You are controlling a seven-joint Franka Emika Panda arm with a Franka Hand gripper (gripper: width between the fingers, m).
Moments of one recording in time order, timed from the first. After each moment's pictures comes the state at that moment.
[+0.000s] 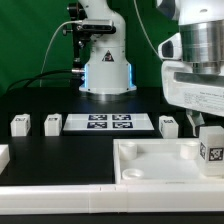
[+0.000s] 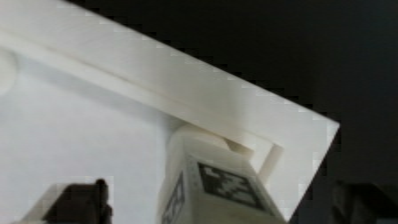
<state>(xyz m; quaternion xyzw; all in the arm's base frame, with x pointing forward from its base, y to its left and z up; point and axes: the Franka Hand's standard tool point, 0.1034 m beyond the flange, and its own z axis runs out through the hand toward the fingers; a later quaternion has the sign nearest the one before) 0.622 0.130 0.075 -0.87 0.49 0.01 0.07</state>
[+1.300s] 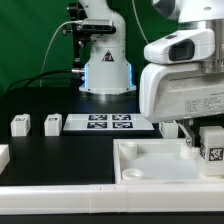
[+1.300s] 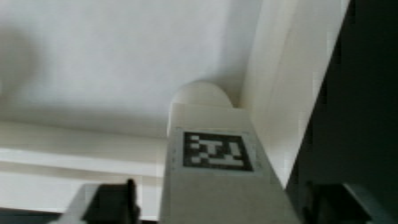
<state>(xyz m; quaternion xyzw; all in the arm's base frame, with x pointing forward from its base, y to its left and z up) 0.624 0.120 0.075 -1.00 -0.08 -0.04 0.04</state>
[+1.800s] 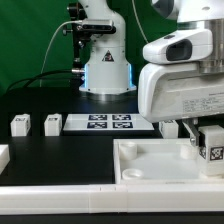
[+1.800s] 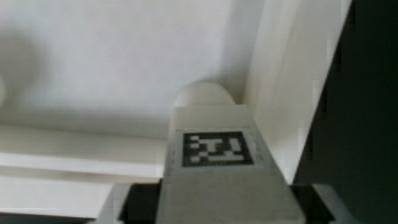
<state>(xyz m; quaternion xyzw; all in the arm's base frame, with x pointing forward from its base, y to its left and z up) 0.624 0.118 0.074 -1.00 -0.06 -0.04 0.04</state>
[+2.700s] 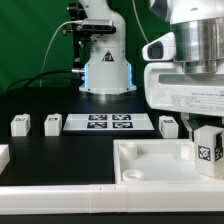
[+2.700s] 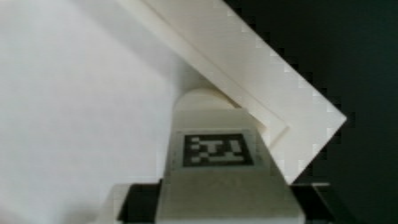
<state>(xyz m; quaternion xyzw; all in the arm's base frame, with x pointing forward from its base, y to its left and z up) 0.625 0.115 0.075 -0.89 0.45 -0.02 0.07</state>
